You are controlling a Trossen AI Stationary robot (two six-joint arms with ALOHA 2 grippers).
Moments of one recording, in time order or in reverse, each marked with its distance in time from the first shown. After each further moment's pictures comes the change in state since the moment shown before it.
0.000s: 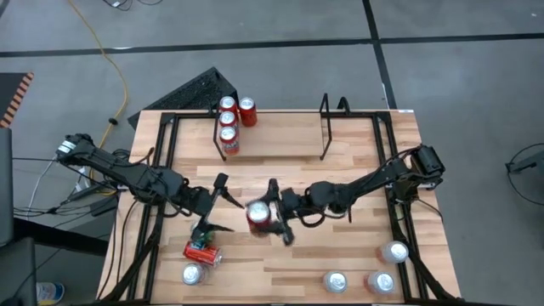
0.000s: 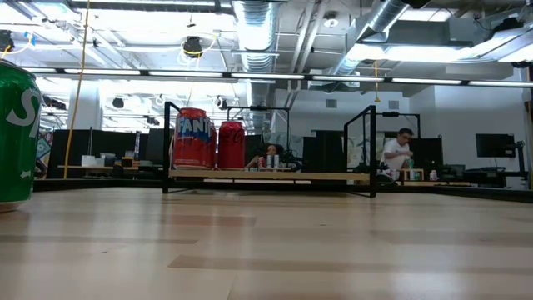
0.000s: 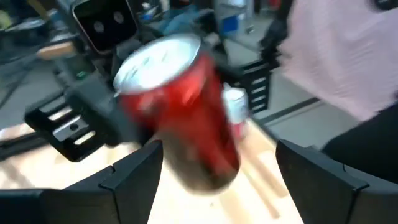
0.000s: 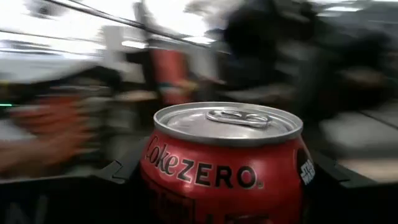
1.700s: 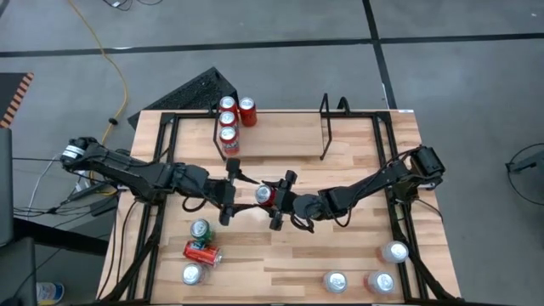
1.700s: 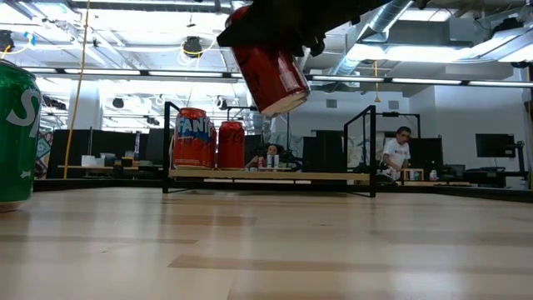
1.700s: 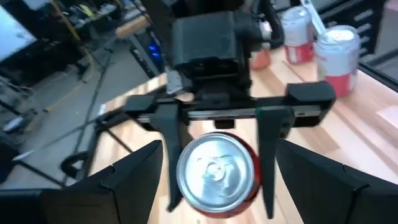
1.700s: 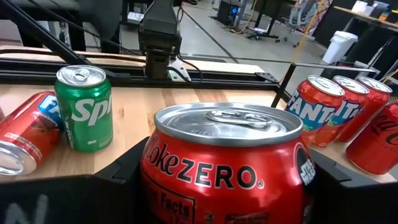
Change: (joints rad) left arm 0.134 0.156 0.059 -0.001 -0.174 0.248; right arm 0.030 0.003 0.000 -0.482 0.587 -0.185
